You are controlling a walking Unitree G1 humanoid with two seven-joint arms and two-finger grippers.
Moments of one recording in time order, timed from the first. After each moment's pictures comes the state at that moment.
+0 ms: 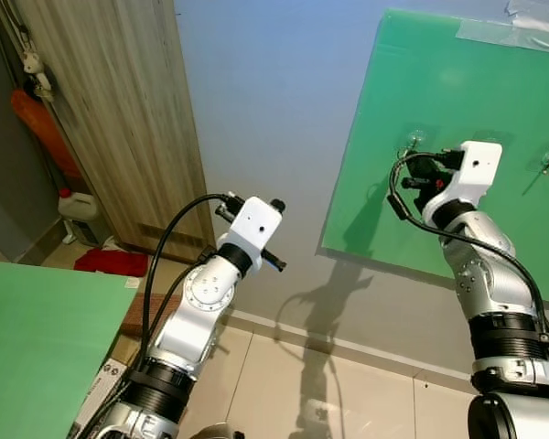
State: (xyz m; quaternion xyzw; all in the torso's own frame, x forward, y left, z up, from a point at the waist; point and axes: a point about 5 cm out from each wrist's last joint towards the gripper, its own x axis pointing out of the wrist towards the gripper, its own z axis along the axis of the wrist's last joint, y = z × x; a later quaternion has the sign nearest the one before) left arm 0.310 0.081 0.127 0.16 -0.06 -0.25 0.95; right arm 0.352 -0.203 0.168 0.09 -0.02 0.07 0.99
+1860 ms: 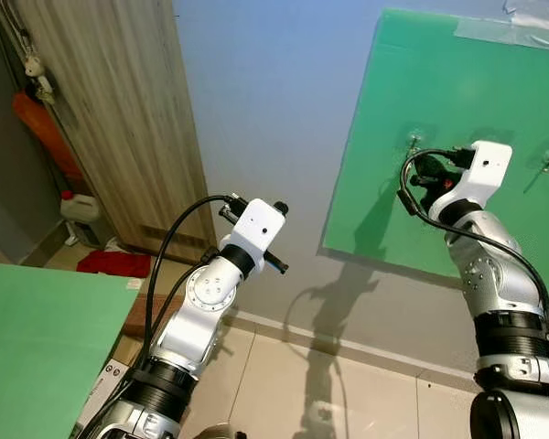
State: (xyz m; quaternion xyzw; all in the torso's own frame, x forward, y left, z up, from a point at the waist) left arm 0.310 0.078 0.125 0.17 -0.05 -0.25 0.95; right arm 0.353 -0.212 0.169 0.12 -0.01 0.05 0.99
